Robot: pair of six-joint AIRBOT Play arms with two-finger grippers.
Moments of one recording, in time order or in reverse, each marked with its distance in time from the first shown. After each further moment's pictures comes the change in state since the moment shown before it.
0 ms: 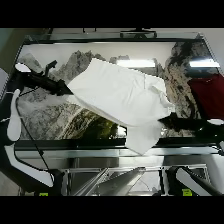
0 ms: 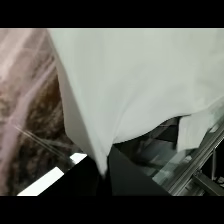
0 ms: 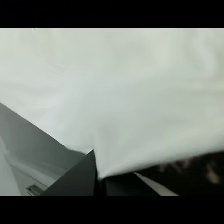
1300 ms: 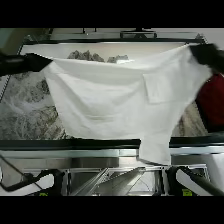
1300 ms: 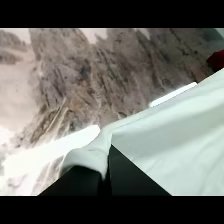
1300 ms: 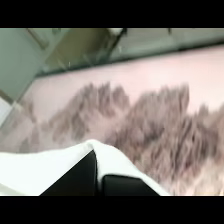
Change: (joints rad) left arm 0.035 0.367 -0.102 -0.158 0.365 0.234; right arm 0.184 -0.127 0.734 0.132 -0.265 -0.137
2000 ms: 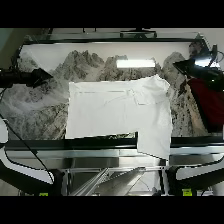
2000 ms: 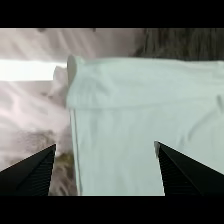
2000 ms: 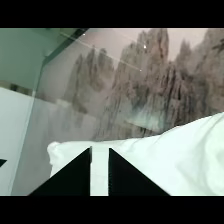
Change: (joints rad) left arm 0.180 -0.360 0.140 0.156 -0.148 -0.221; right arm -0.140 -0.439 0.169 0.160 0.225 -0.019
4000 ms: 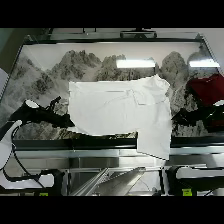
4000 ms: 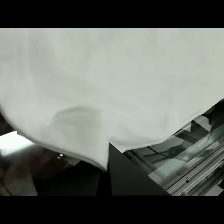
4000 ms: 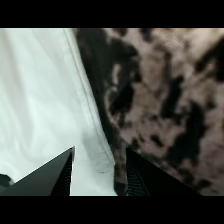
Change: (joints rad) left arm -0.200 0.281 -0.814 0.132 0.079 0.048; right arm -0.122 0.105 -0.475 -0.803 0.133 0.277
